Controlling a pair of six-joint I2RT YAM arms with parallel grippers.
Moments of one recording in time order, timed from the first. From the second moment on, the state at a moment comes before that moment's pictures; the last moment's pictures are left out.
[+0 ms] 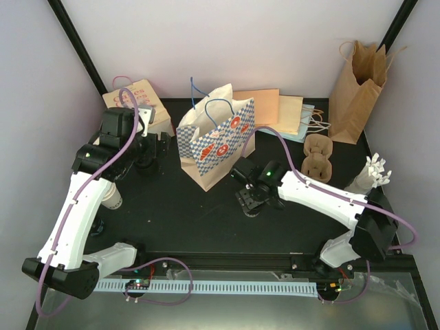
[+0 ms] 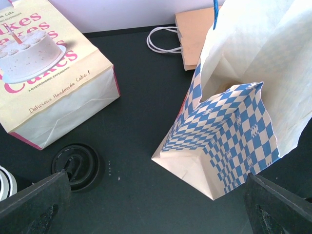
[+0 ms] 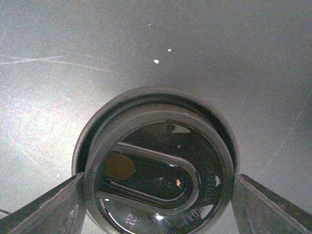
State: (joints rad) left arm -0.26 1.11 1.40 -0.95 0.01 -0.10; right arm 0.95 1.46 1.17 -1.06 0.20 0.40
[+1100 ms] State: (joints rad) left arm -0.26 1.11 1.38 -0.95 0.01 -0.10; right arm 0.94 1.51 1.21 -1.07 0.16 0.42
